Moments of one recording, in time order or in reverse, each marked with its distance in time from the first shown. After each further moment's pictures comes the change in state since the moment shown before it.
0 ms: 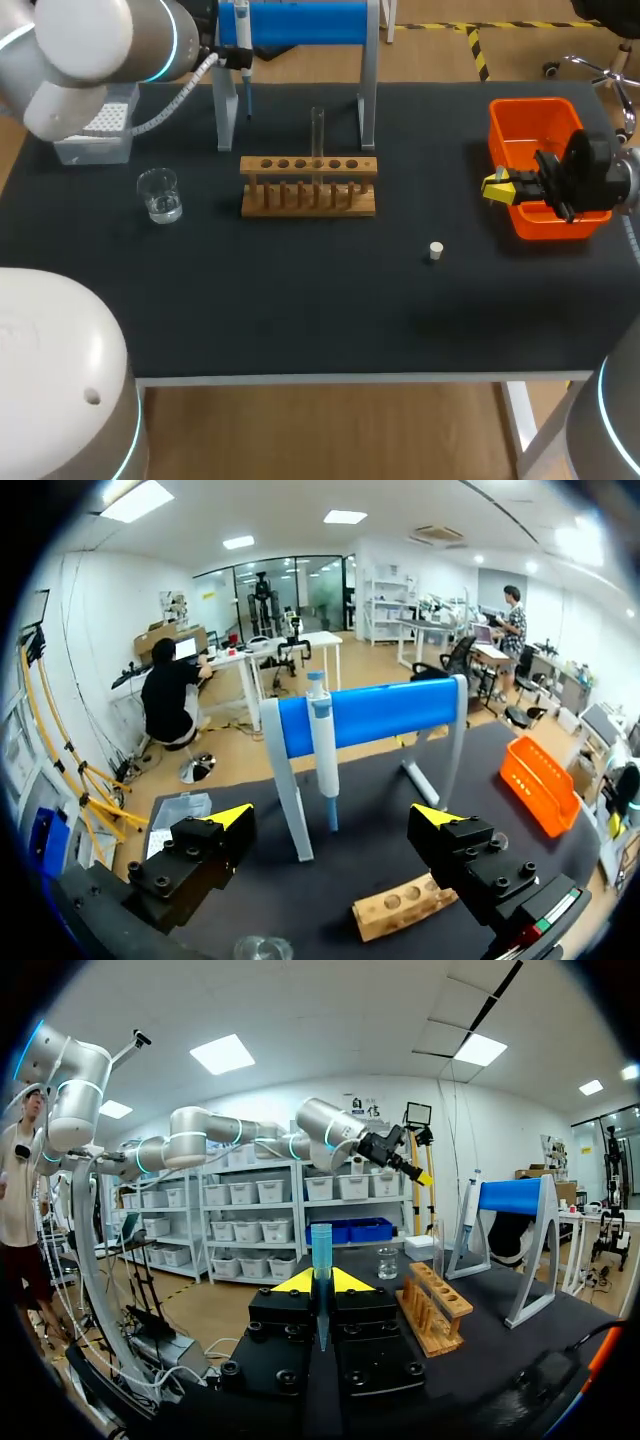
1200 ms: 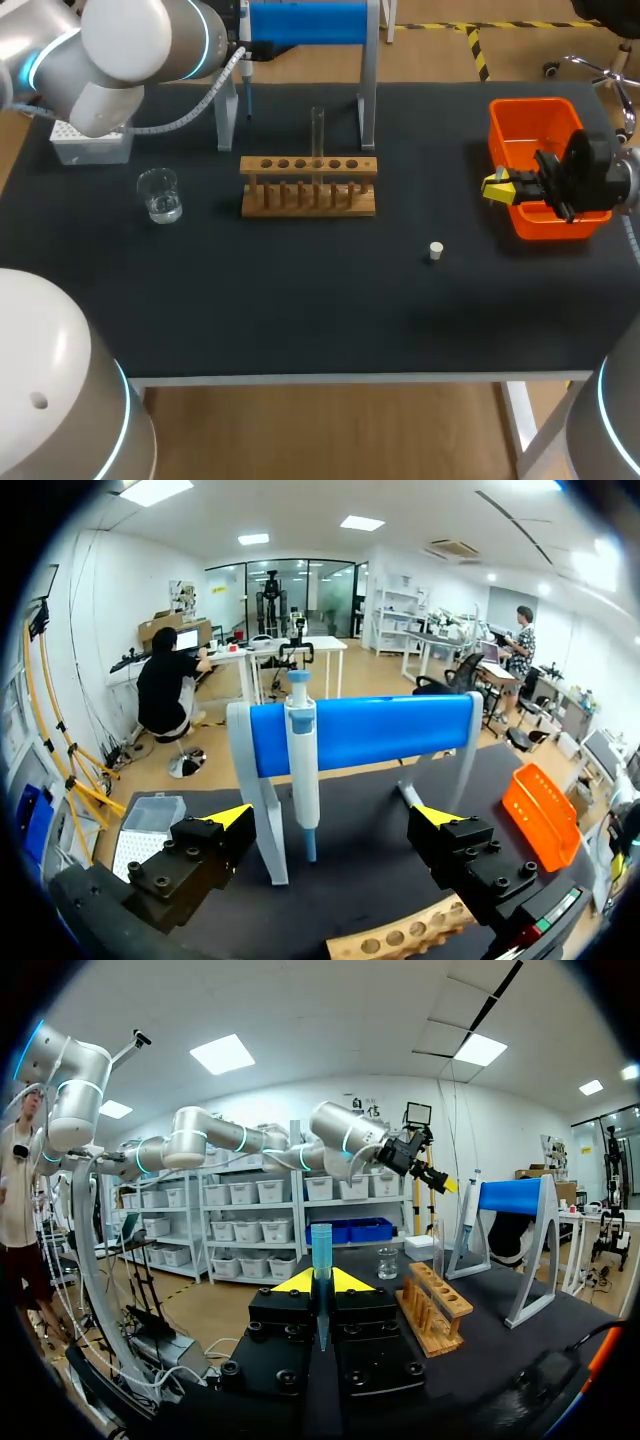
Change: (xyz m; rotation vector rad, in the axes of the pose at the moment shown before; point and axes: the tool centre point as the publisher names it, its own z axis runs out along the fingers) left arm 0.017 -0.015 0.052 0.021 0.013 -0.084; right arm 0.000 0.000 0.000 0.000 0.000 0.000
